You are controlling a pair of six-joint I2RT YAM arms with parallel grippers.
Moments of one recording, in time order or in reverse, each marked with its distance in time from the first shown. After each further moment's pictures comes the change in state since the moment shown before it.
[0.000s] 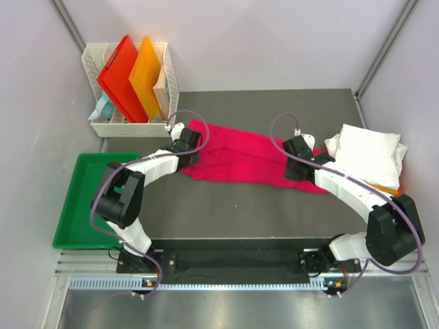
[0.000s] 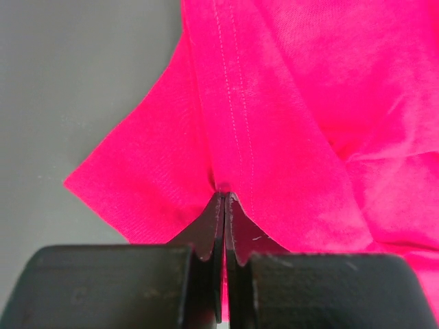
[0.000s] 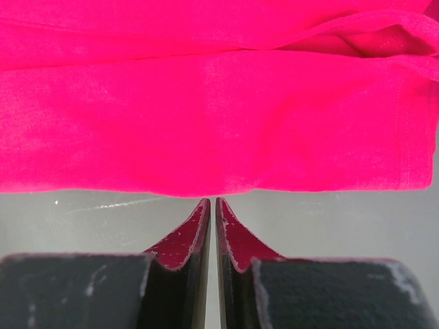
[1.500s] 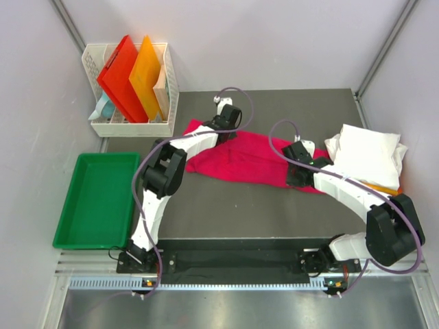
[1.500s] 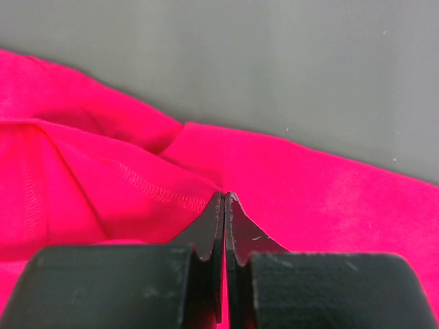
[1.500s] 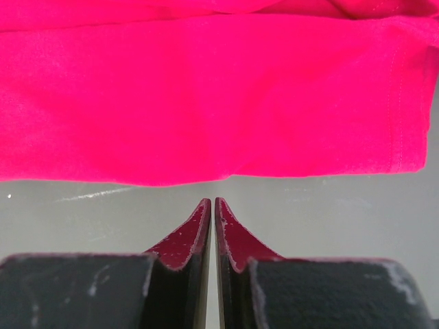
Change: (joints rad) left arm -0.148 0.526 0.731 -0.031 0.008 0.233; right arm 0.005 -0.001 -0.058 -0.008 0.020 0.000
